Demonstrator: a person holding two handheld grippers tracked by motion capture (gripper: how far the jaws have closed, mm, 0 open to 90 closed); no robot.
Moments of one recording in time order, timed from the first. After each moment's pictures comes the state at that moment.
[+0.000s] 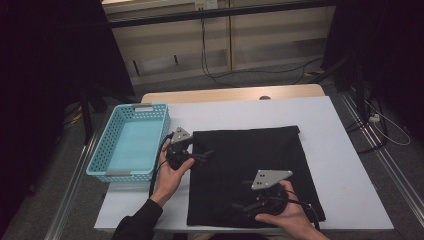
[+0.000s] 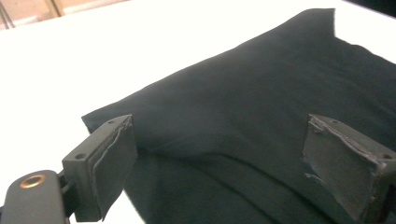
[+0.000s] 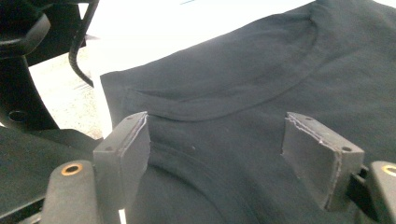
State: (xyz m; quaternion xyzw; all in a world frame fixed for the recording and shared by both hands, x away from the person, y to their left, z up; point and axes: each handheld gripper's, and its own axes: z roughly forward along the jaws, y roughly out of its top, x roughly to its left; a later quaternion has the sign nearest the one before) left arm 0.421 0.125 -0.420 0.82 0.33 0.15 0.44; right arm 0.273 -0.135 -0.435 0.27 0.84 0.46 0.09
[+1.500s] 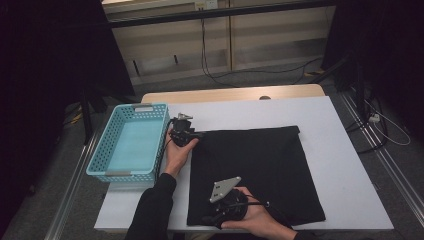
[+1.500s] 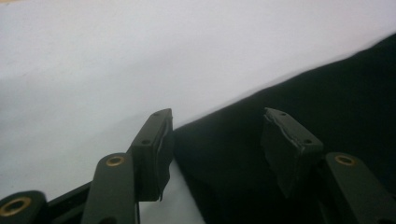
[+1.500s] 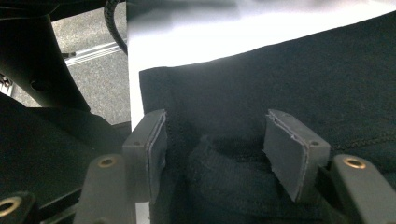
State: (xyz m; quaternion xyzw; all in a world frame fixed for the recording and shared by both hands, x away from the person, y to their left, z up) left arm 0.513 0.122 -0.461 0.80 0.43 0.16 0.38; right arm 0.287 -0.049 -0.465 0.18 0.90 0.41 0.03
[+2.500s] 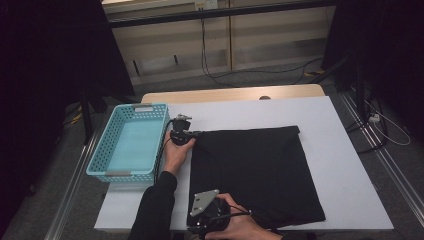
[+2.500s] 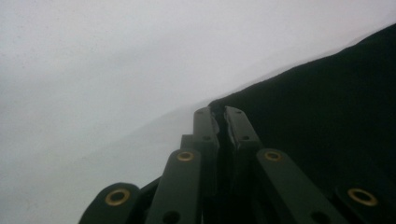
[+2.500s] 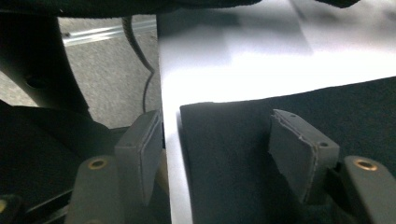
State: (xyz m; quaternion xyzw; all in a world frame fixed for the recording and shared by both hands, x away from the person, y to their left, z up) left arm 0.515 0.128 -0.462 0.80 0.43 0.10 0.41; right arm 0.268 -0.002 -0.466 0.13 0.91 0.38 0.06
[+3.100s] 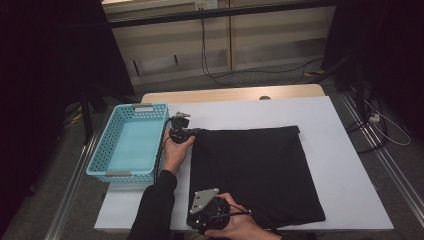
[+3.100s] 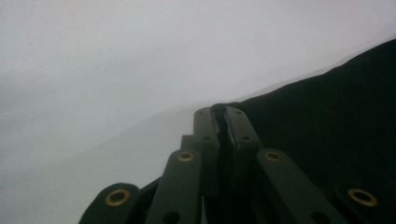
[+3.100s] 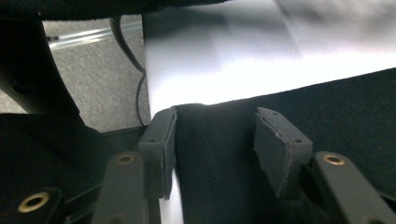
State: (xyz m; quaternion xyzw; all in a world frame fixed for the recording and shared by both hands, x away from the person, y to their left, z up) left arm 0.516 0.128 -0.455 0.79 0.43 0.11 0.43; right arm 0.270 -0.002 -0.465 0.15 0.91 0.38 0.07
